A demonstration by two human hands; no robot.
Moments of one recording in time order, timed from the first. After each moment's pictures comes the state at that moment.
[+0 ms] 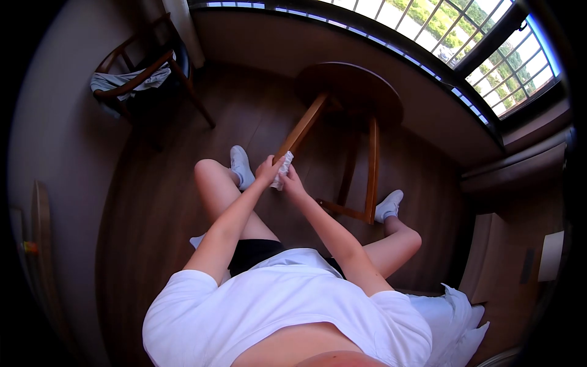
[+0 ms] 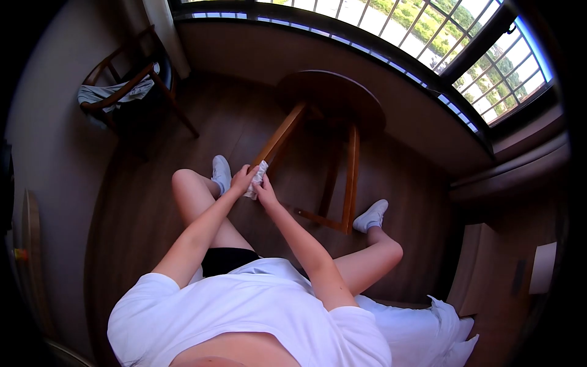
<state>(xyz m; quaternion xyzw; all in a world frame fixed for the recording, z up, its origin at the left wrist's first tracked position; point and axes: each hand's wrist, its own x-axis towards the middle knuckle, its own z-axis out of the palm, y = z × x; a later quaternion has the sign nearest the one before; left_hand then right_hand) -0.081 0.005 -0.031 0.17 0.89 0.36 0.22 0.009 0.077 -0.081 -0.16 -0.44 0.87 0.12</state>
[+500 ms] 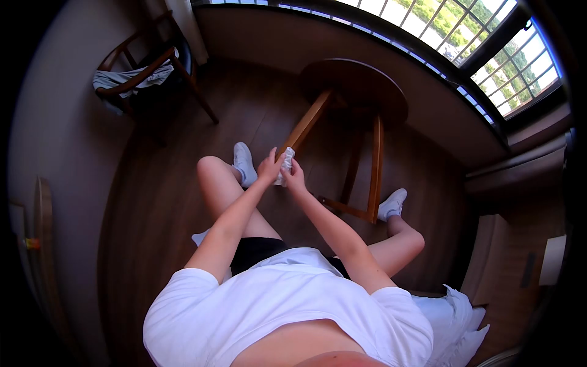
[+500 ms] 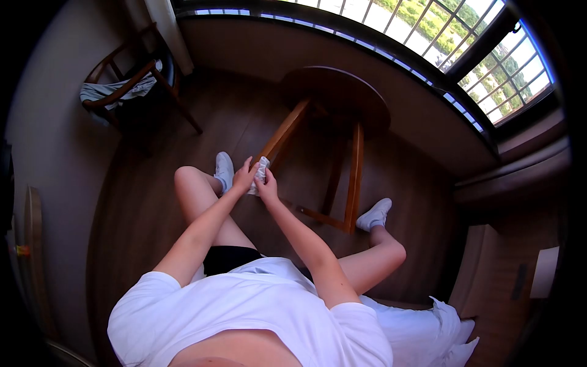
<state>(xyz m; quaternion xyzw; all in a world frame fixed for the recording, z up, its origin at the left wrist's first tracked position) -0.079 0.007 -0.041 0.20 0.90 0.35 0.17 0.001 0.083 -0.095 -0.18 -0.54 0.80 0.20</state>
